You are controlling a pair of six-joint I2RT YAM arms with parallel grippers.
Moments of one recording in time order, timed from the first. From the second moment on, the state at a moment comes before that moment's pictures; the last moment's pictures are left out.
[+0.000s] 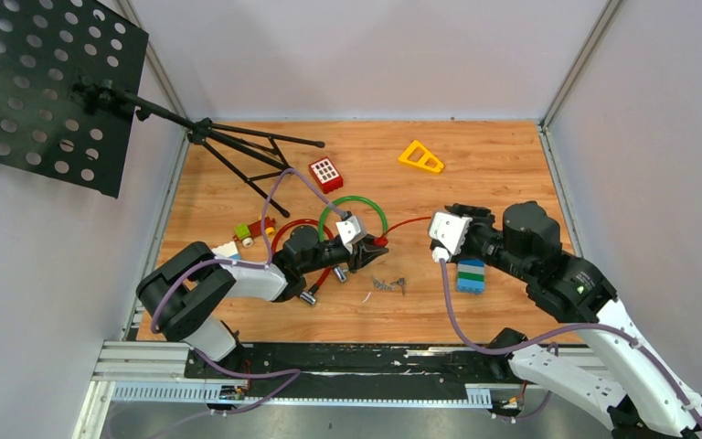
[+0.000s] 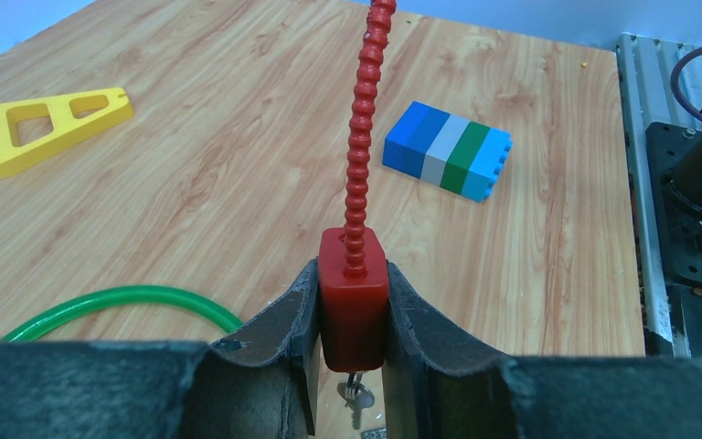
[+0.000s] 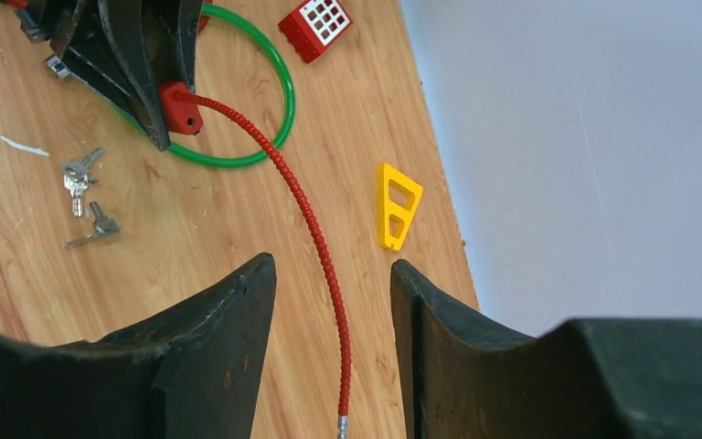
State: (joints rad) left arm -0.82 1.56 0.49 1.05 0.43 -0.01; right arm 0.71 0.73 1.07 -0.69 -0.09 -0.83
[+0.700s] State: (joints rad) left arm -0.82 1.56 0.49 1.05 0.42 -0.01; right arm 0.71 0.84 1.05 -0.75 0.09 -0.87
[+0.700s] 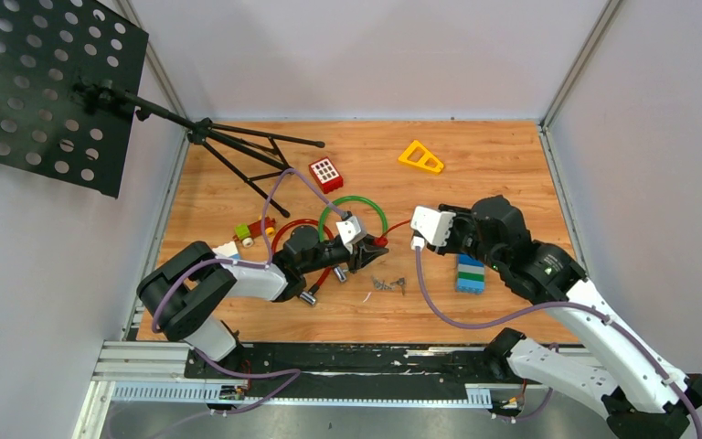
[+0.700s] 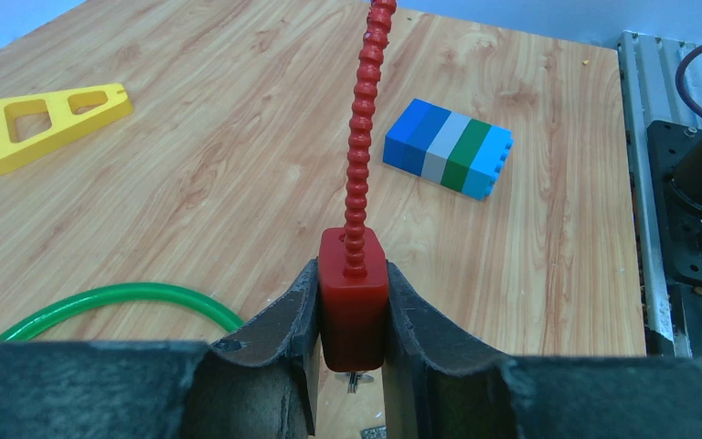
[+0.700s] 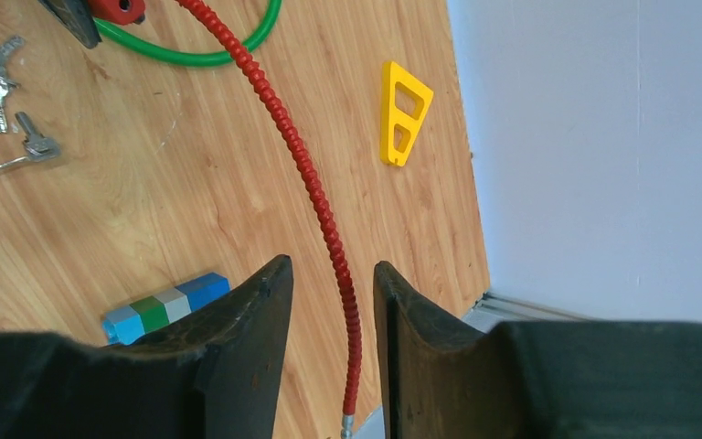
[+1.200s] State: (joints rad) left arm -0.82 1.56 0.47 1.15 0.42 -0.01; right arm 0.71 0.89 0.97 -0.56 0.21 -0.76
